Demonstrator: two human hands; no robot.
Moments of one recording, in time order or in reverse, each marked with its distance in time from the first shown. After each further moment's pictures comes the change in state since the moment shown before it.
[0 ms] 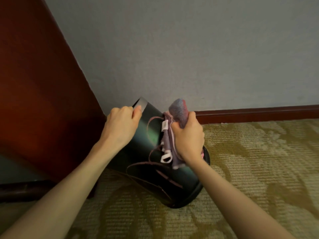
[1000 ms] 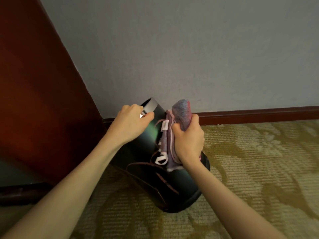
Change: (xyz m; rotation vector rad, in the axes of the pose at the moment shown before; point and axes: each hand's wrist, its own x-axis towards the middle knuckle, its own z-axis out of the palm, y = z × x) left_hand 0.015 0.016 0.006 -0.112 -0.156 0.034; right_hand -0.007 -0.006 -0.013 0.153 0.037 0.077
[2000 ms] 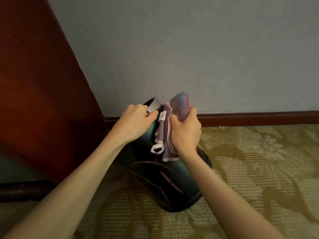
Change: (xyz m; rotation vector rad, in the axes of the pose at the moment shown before) left_hand 0.002 0.003 0.001 -0.031 0.018 -0.022; right_hand 0.013 -0.021 0.014 0.014 0.002 0.053
